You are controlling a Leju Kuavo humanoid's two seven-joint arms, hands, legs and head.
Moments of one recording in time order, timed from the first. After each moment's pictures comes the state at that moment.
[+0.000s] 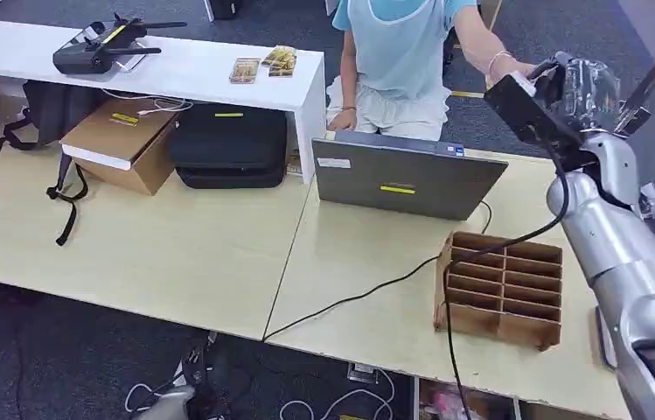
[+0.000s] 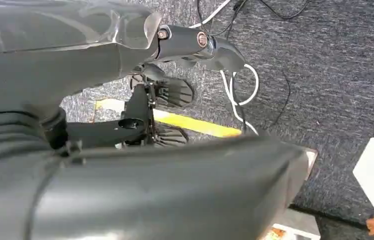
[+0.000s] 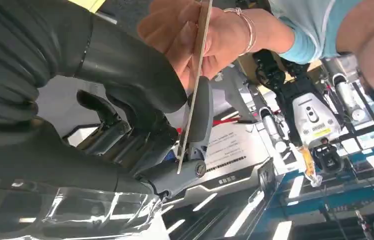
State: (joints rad) left arm -0.34 -0.05 0.11 -0.25 0.08 0.04 0.08; right arm -1.14 -0.12 0.51 -0.48 0.67 -0.42 -0.09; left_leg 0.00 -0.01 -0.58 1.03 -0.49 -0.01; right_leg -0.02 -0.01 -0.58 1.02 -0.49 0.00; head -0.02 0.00
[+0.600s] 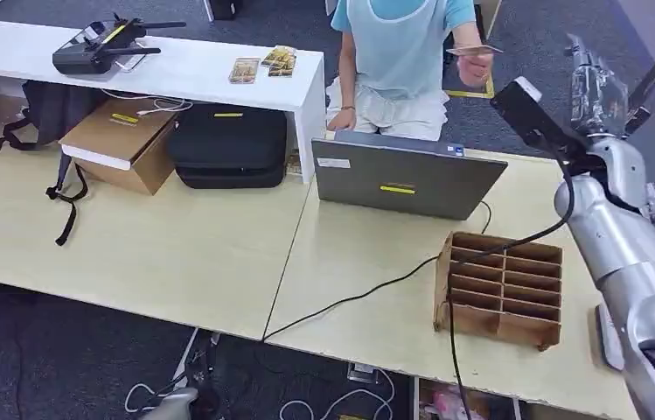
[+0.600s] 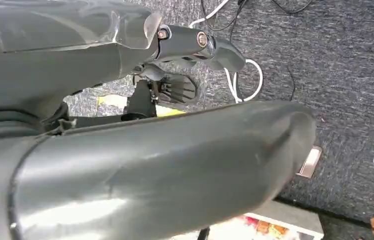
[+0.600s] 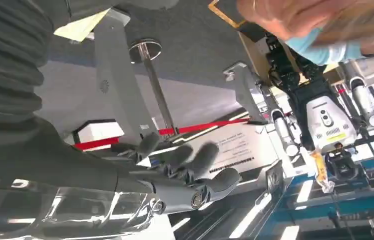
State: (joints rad) left arm -0.34 -0.06 0.11 -0.24 0.08 0.04 0.08; right arm -1.15 -0.15 0.52 -0.45 0.67 -0.42 -0.09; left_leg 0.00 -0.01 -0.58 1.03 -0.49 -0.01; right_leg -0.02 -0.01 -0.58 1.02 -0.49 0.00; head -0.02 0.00
